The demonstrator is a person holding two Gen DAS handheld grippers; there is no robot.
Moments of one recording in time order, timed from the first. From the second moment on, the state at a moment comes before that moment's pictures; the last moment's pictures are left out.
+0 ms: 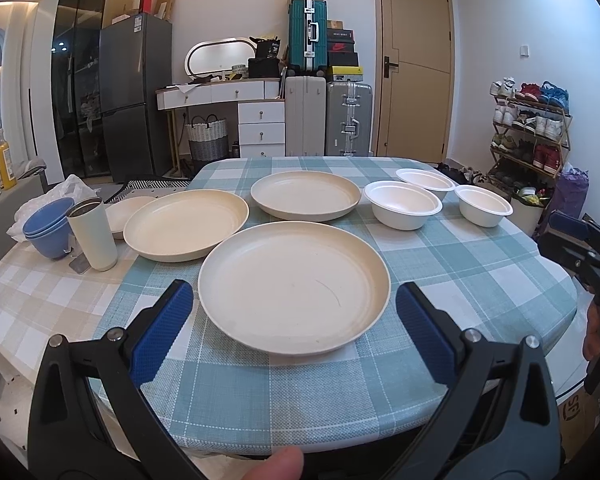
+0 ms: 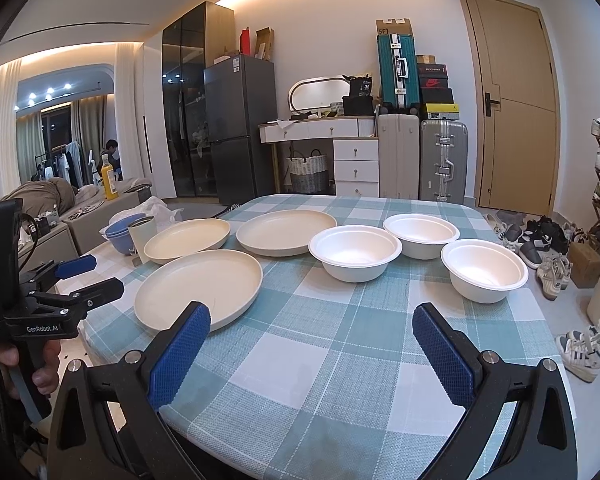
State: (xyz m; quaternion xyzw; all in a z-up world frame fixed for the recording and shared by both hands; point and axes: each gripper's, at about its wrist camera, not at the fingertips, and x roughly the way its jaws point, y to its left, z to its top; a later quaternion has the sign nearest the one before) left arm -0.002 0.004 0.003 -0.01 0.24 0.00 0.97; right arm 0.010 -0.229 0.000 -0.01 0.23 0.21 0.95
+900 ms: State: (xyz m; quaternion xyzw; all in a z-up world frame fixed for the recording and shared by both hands) left arm -0.001 0.009 0.002 -0.01 0.24 0.01 0.97; right arm 0.012 -0.232 0.001 -0.01 0.23 0.21 0.95
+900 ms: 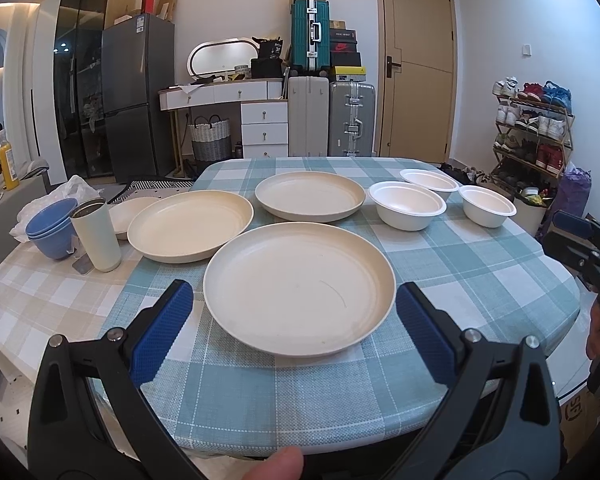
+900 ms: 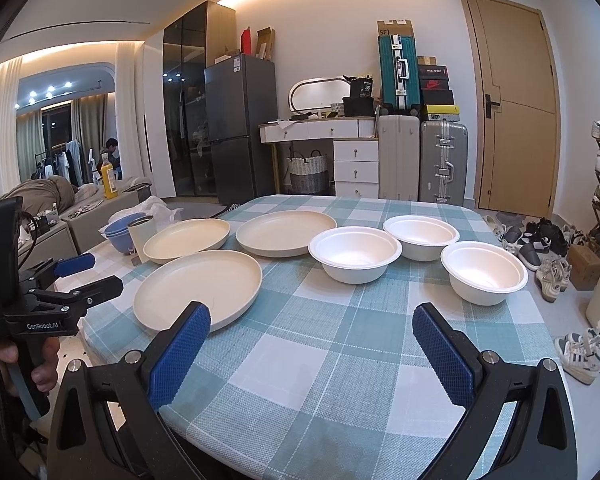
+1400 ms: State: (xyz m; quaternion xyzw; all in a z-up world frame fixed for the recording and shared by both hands) left arm 0.000 0.015 0.004 -0.01 0.24 0.01 0.97; right arm 0.017 -0.228 0.001 -0.01 0.23 0.21 0.95
